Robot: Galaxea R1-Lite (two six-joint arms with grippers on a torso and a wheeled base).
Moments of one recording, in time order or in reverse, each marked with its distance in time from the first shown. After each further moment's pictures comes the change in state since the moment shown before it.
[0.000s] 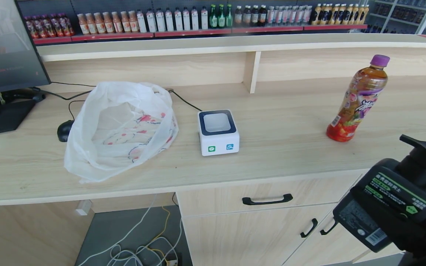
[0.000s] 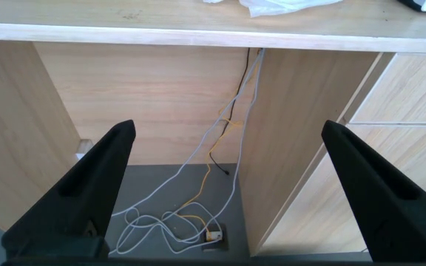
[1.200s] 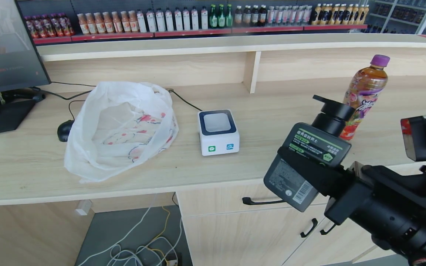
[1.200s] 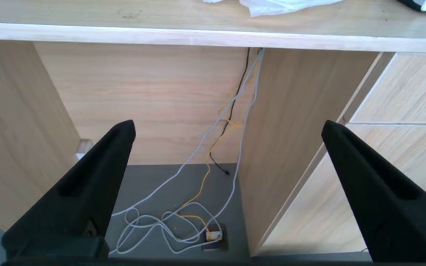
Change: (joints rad) left arm 0.000 0.000 0.000 0.000 0.000 0.000; right arm -0.062 0.268 -0.339 0.066 0.277 0.344
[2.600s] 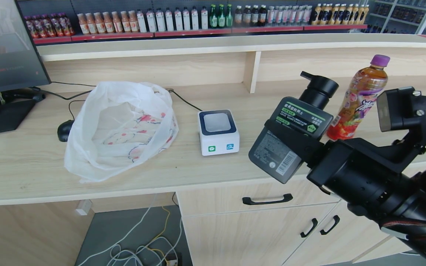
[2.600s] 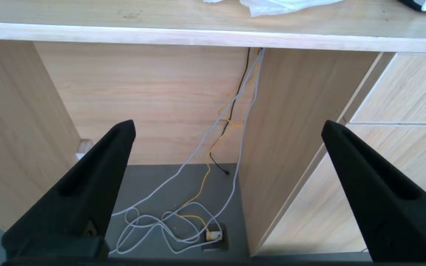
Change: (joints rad) left arm 0.000 0.000 0.000 0.000 0.000 0.000; right arm -0.043 0.080 -0.134 -0.007 0.067 0.134
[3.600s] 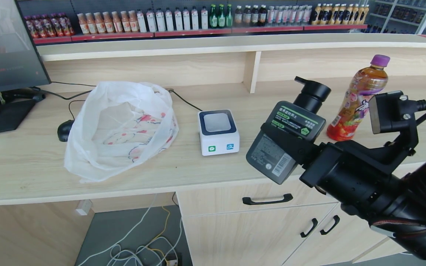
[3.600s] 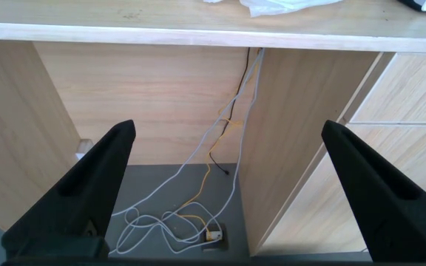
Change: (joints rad) left arm 0.000 0.000 0.000 0.000 0.000 0.000; right arm -0.008 0.031 0.000 -0.014 -0.003 -0.026
